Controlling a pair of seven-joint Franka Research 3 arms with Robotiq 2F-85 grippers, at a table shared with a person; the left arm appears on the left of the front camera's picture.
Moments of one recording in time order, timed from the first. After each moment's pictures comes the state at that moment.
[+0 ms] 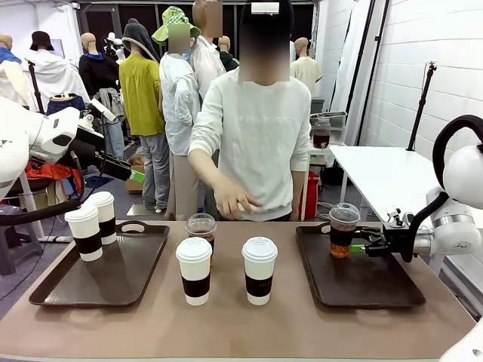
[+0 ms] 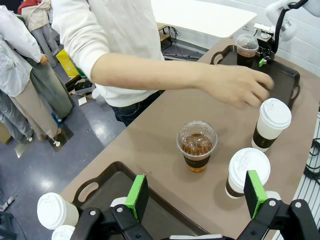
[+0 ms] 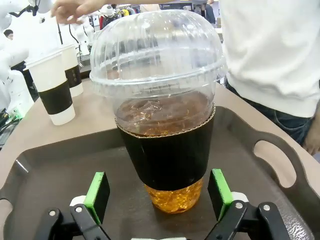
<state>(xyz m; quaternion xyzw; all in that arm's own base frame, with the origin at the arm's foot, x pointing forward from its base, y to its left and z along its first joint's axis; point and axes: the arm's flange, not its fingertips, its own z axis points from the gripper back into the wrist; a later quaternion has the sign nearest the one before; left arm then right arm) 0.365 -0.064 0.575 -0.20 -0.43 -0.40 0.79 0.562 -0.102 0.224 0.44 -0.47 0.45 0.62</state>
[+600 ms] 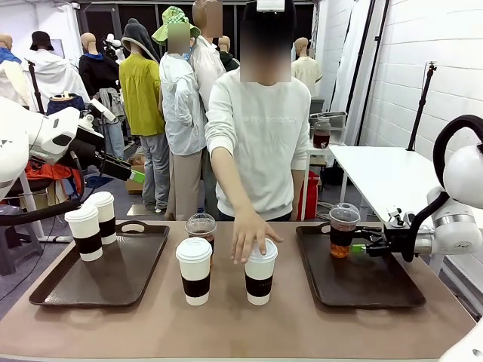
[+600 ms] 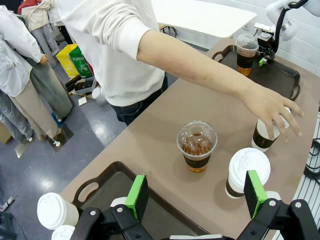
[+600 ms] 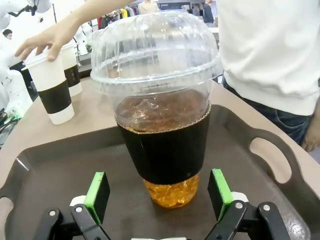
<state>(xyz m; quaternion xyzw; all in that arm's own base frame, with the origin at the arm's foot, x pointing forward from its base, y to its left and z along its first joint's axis) 0.365 -0.064 0.575 -0.20 -0.43 -0.40 0.79 0.560 -0.111 0.226 0.43 -0.48 0.45 0.62</state>
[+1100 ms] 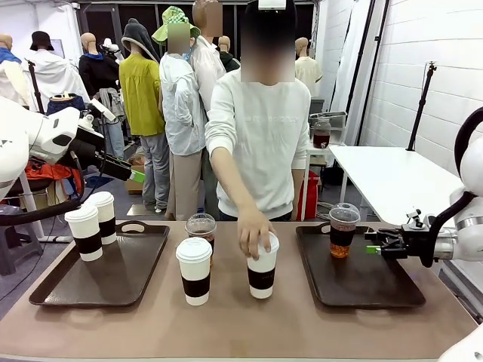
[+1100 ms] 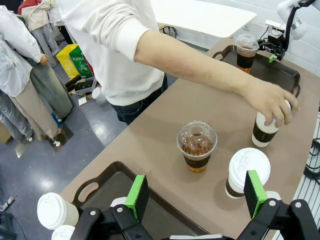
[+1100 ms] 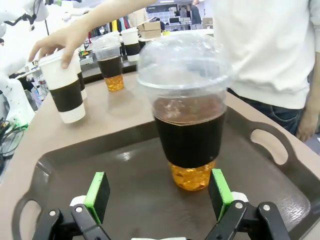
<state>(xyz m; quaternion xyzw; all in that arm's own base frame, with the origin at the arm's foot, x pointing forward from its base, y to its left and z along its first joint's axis) 0.365 -0.064 0.575 -0.20 -0.43 -0.40 0.79 0.511 -0.132 0.247 0.43 -0.49 0.42 0.63</state>
